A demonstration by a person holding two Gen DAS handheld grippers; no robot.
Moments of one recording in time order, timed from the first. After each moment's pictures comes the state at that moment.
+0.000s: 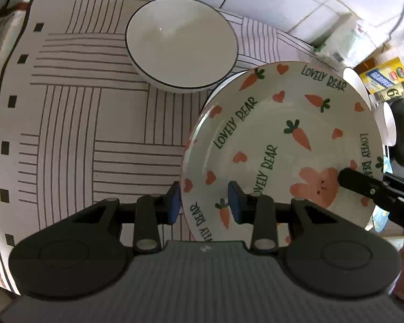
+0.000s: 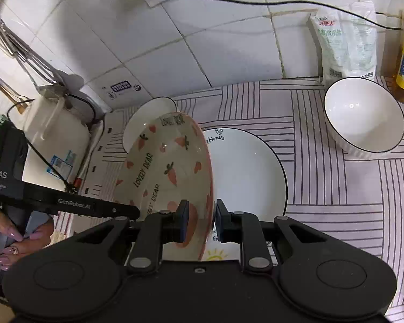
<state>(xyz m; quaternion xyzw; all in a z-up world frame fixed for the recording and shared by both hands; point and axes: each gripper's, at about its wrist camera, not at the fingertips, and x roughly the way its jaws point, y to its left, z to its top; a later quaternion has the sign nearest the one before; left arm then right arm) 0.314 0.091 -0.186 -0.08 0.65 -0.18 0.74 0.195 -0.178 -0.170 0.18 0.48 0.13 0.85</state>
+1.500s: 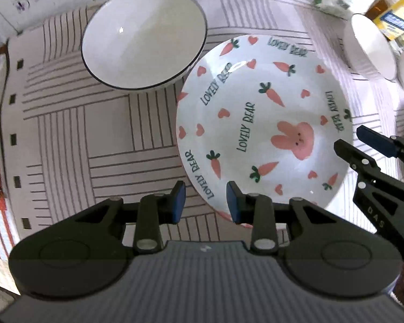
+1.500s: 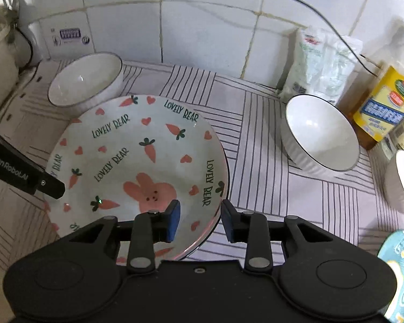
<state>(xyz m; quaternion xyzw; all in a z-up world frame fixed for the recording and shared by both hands) 0.310 0.036 -0.200 0.07 0.66 -0.18 0.73 0.191 -0.137 -0.208 -0.03 0.49 0.00 0.87</state>
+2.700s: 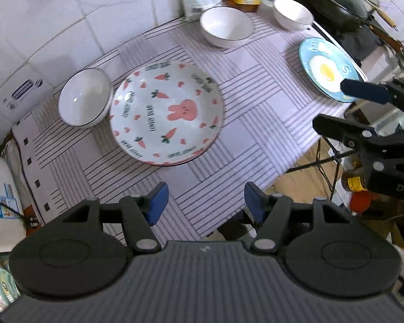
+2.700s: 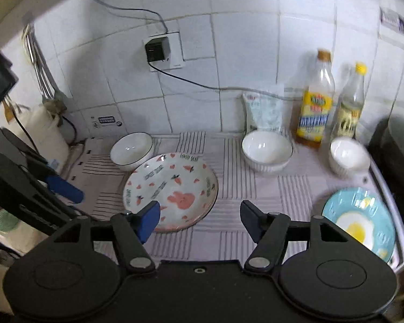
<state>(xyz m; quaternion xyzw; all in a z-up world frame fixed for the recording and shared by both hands) 0.173 0.003 -0.056 0.21 0.56 -0.34 0.73 0.014 -0.169 -0.071 0.10 0.37 -0.01 0.92</state>
